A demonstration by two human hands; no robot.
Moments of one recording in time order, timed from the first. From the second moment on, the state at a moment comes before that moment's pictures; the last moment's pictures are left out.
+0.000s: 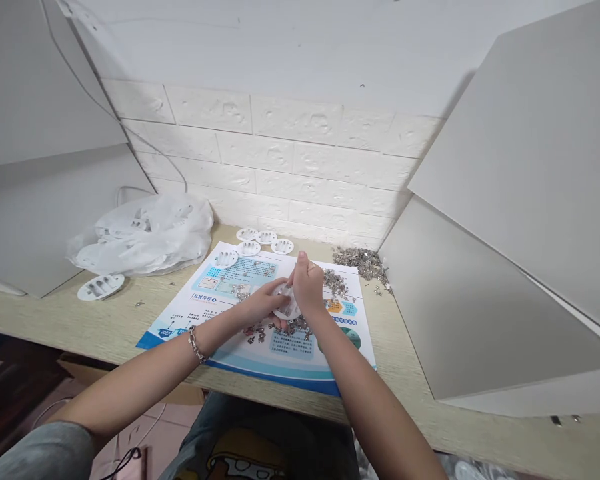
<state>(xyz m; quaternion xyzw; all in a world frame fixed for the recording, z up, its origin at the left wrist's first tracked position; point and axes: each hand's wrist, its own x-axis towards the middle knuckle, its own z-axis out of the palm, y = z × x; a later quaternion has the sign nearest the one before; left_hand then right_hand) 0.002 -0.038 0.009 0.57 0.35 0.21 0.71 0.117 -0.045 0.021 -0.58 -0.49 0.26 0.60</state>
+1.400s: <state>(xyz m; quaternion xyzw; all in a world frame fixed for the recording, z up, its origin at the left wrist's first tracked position) 0.008 -0.039 0.005 0.52 0.34 0.22 0.75 0.121 -0.037 0.005 -0.57 -0.51 0.27 0.59</state>
